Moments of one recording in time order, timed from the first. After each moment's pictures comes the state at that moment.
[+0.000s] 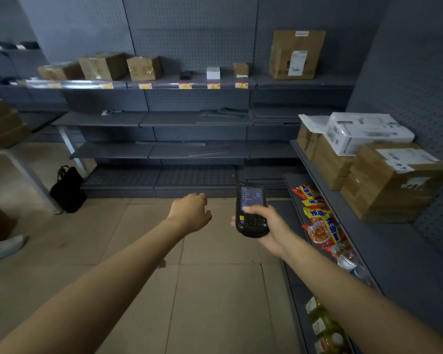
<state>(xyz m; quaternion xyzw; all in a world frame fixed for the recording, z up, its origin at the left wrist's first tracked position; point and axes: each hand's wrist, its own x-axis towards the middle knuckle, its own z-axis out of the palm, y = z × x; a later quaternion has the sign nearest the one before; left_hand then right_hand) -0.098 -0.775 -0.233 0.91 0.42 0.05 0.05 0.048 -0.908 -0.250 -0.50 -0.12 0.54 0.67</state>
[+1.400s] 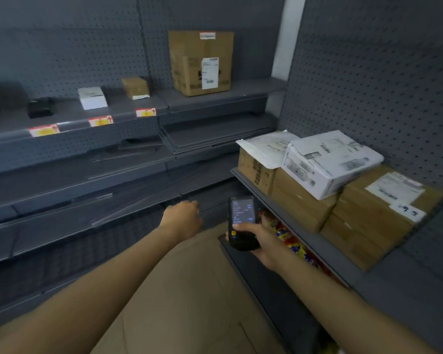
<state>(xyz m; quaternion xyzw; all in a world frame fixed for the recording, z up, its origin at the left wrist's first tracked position) 0.255 -0.426 -0.244 0.98 0.17 0.00 0.08 0.324 -0.619 -0.283 -0.57 0.00 0.36 0.74</state>
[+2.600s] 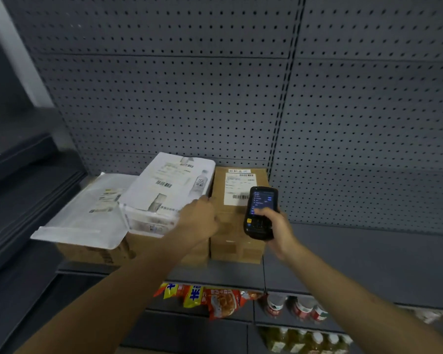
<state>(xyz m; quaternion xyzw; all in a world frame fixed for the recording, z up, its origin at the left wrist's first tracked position) 0.562 -0.670 -0.214 0.94 -0.32 -0.01 0.12 0.470 -0.830 -0.253 -0.46 0.27 -0.12 0.84</state>
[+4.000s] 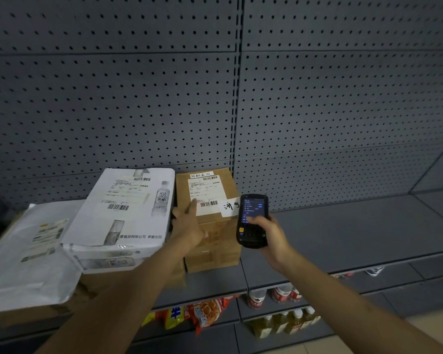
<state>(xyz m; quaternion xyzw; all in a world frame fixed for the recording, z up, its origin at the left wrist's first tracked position) 0.611 -0.730 -0.271 0.93 -0.24 -0.18 0.22 0.447 -0.846 -0.257 -0.44 0.32 -0.19 0.82</state>
